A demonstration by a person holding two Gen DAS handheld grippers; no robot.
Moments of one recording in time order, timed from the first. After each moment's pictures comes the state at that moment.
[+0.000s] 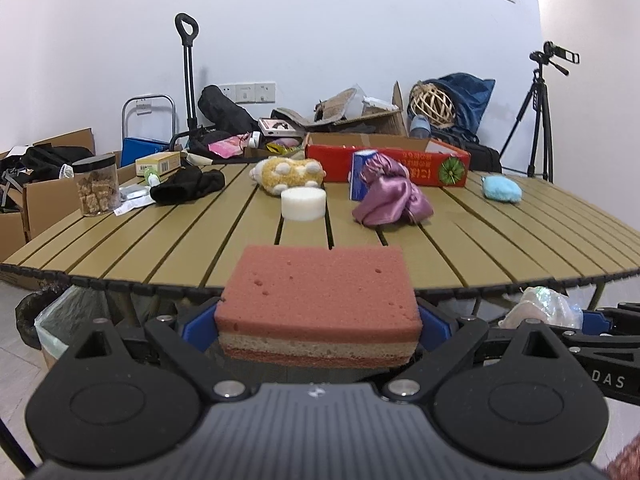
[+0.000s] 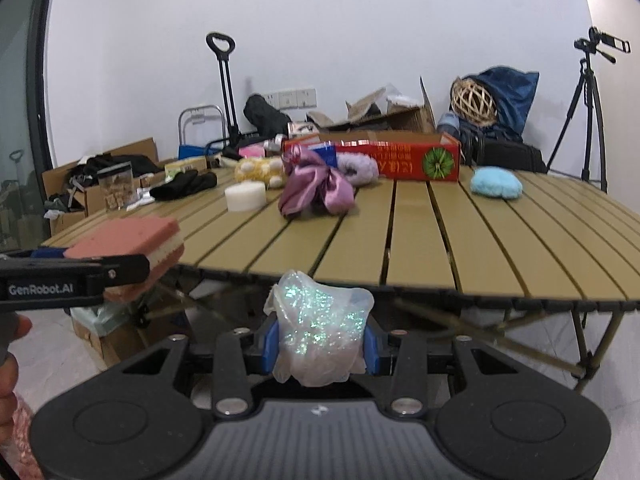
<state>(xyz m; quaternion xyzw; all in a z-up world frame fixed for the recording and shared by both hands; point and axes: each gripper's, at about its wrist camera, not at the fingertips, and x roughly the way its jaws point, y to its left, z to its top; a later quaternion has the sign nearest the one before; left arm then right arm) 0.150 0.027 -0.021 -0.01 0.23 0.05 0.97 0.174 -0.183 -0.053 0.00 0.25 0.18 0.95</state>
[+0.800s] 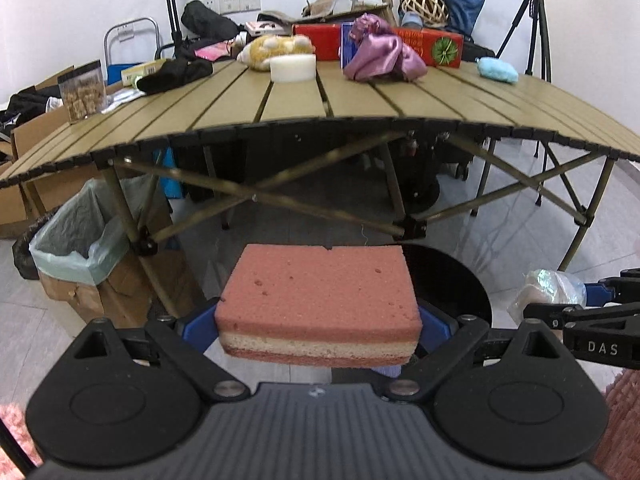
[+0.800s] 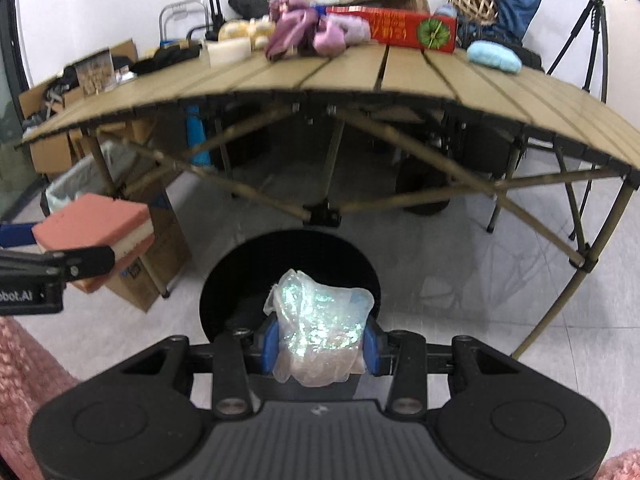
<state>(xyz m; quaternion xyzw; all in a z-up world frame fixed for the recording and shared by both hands) 0.127 0.026 -0.093 0.01 0.36 0.04 0.93 0.155 -0.182 -0.126 -0.04 0.41 0.16 0.90</state>
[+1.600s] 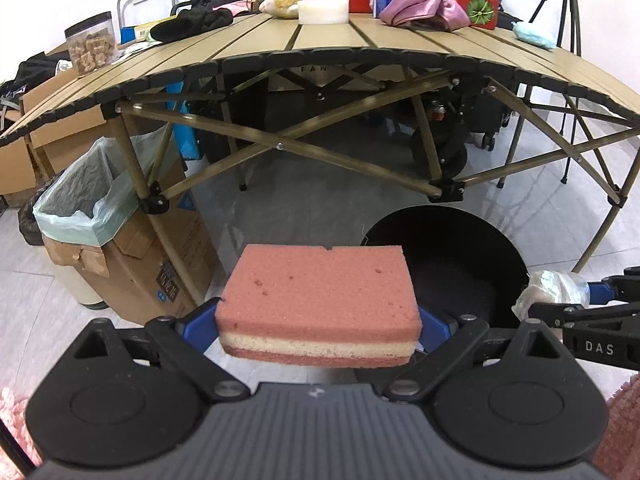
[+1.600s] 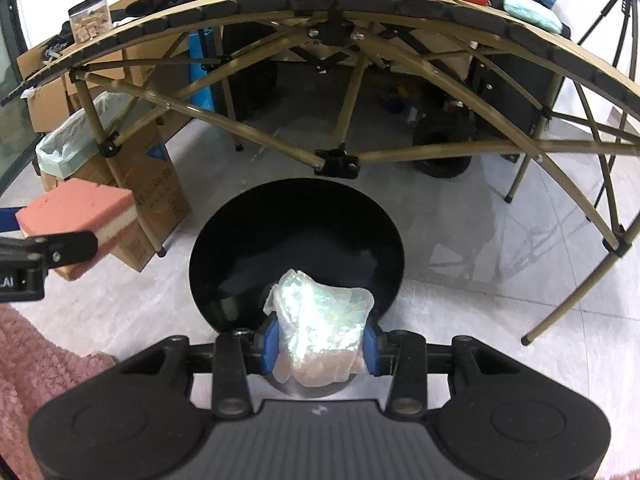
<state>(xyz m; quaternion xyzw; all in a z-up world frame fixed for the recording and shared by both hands) 0.145 0.043 -0.125 0.01 0.41 0.07 0.91 0.186 -0.157 -0.168 -0.06 0.46 0.17 0.87</state>
